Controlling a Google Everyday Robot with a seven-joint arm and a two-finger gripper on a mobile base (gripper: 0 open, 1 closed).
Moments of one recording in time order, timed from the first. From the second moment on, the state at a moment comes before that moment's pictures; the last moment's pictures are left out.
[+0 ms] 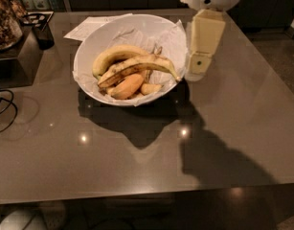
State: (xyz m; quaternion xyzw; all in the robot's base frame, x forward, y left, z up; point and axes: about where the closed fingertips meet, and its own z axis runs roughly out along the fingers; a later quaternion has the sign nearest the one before) arm 0.495 -0.092 1.026 -0.67 0.72 -0.05 0.17
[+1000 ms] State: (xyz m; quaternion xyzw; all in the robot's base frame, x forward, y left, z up) arm 0.518 -0.049 1.042 -0.69 0.69 -0.03 0.20
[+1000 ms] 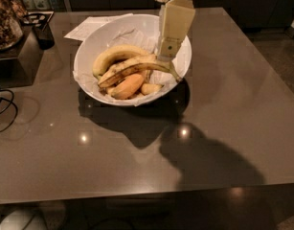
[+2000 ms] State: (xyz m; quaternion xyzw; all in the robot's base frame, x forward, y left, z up) arm 0.562 -0.005 1.006 -0.71 0.69 0.00 0.16
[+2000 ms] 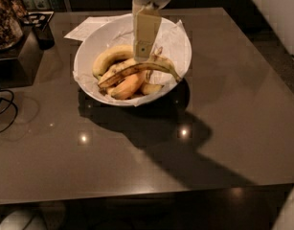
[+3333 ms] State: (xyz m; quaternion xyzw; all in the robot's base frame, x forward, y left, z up) arm 0.583 -0.014 0.916 -0.68 0.73 0.06 0.07
